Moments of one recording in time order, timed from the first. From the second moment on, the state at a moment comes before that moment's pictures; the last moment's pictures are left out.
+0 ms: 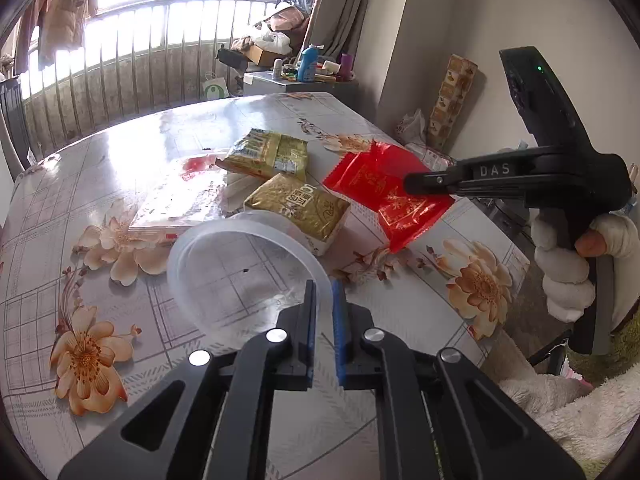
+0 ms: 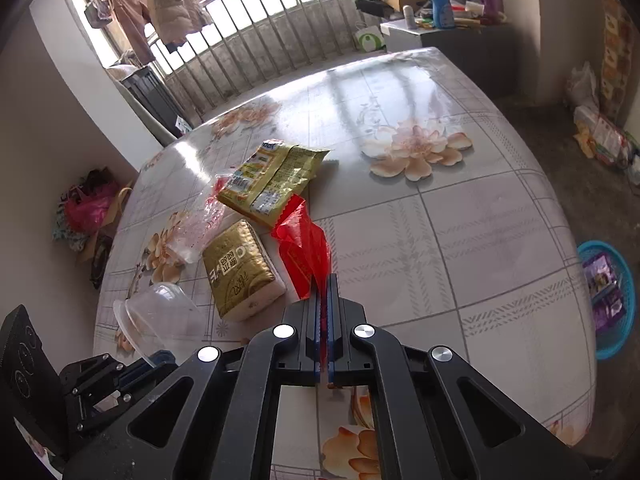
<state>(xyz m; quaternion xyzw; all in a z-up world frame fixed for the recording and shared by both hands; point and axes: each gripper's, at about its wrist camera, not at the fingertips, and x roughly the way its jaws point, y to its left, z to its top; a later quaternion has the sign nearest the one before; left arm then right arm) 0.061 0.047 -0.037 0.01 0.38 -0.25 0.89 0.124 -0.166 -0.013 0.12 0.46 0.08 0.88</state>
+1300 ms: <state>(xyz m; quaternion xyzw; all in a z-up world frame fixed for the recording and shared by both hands) 0.187 -0.377 -0.025 0.10 0.51 -0.53 0.67 0.017 -0.477 -0.075 0.34 0.35 -0.24 0.84</state>
